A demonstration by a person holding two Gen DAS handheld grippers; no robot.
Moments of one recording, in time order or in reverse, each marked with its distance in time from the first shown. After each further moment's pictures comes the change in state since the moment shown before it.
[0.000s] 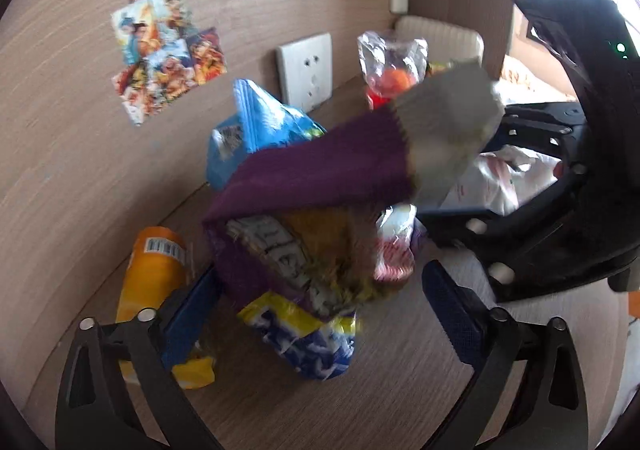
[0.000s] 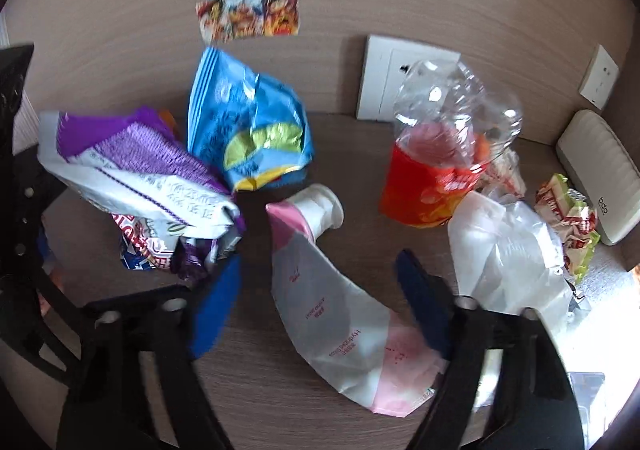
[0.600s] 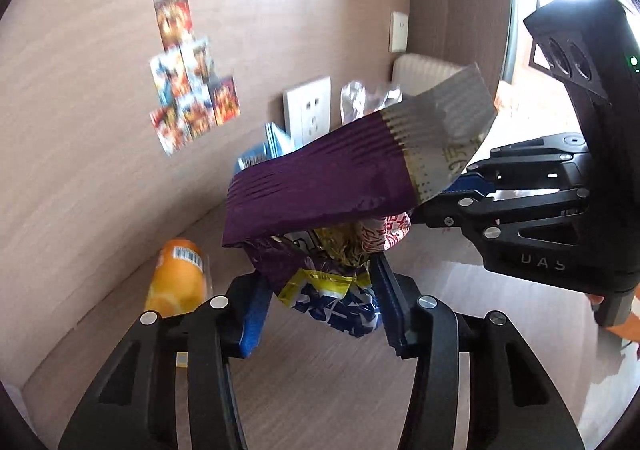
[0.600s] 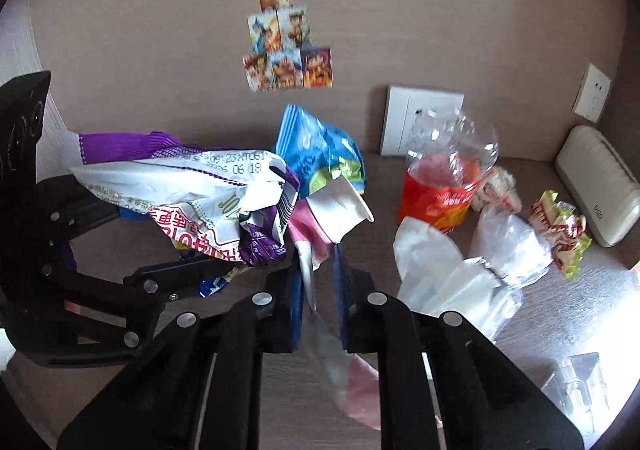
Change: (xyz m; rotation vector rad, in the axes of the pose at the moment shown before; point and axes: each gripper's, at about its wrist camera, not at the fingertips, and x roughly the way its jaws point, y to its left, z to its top) left arm -0.058 -0.014 -0.004 -0.068 -0.109 0.011; right arm -0.063 0.011 -0.001 0.054 -0.113 0.082
